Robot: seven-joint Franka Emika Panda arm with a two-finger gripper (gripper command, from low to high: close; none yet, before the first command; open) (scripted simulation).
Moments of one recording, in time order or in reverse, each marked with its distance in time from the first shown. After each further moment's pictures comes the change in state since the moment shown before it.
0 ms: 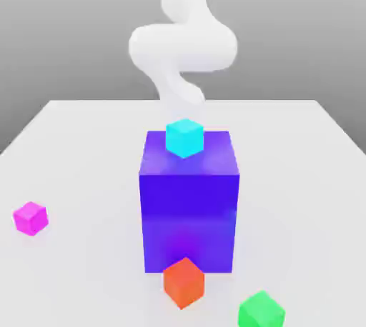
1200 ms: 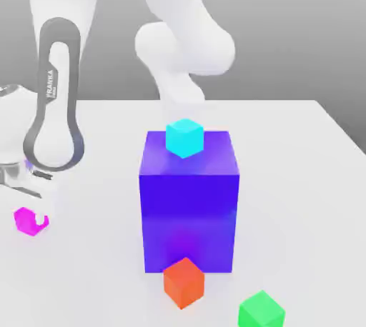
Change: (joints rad) arm -0.544 1.090 -0.197 -0.274 0.534 0.604 -0.839
